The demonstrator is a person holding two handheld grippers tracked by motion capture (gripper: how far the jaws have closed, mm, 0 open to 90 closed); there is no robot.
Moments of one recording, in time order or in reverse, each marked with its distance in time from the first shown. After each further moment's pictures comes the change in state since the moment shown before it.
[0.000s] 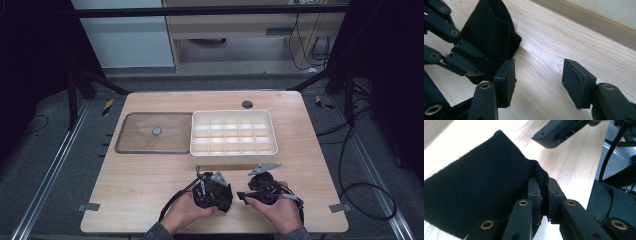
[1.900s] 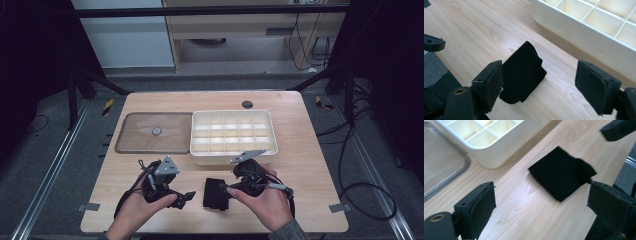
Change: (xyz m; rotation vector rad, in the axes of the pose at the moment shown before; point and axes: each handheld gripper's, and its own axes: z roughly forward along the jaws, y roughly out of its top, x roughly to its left) left arm 0.008 -0.044 -0.129 -0.192 0.311 -0.050; right arm 0.059 0.063 -0.041 -0.022 -0.050 -0.075
